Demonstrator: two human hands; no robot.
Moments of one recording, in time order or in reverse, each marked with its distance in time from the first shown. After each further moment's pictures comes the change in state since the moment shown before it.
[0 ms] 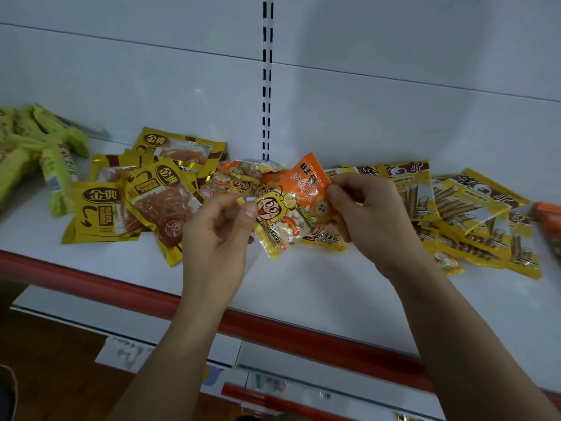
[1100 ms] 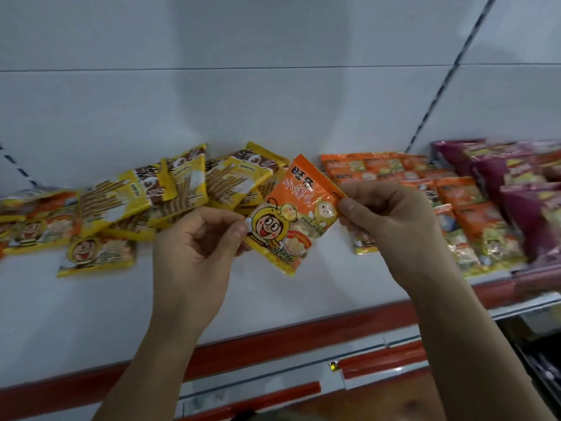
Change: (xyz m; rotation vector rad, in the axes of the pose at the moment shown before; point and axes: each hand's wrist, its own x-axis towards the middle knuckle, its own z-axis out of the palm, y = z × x) left_hand -0.093 0.065 0.208 -0.141 -0.440 -0.029; right_hand -0.128 0.093 -0.245 0.220 0.446 0.223
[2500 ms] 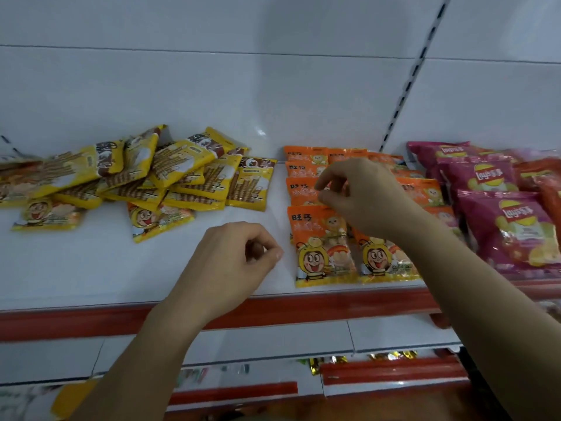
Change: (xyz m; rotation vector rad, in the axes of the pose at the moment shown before) left_hand -0.037 0.009 0.112 0.674 -0.340 -0.014; right_hand 0.069 0.020 -0.094 -0.897 -0.364 -0.353
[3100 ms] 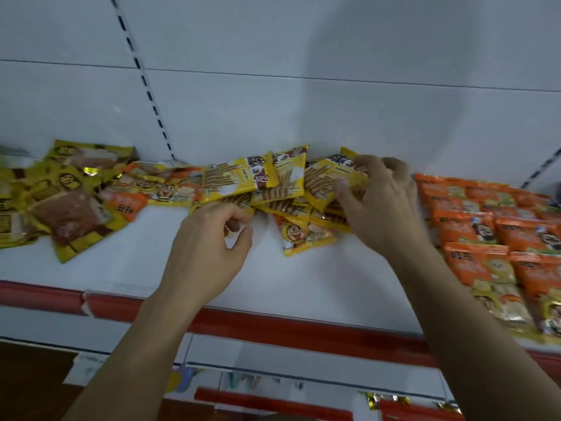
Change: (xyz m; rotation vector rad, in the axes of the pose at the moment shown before) left_hand -0.032 -0.152 -0.153 0.223 0.414 -0.042; right_hand 0.070 -0.165 0.102 0.181 0.173 0.238
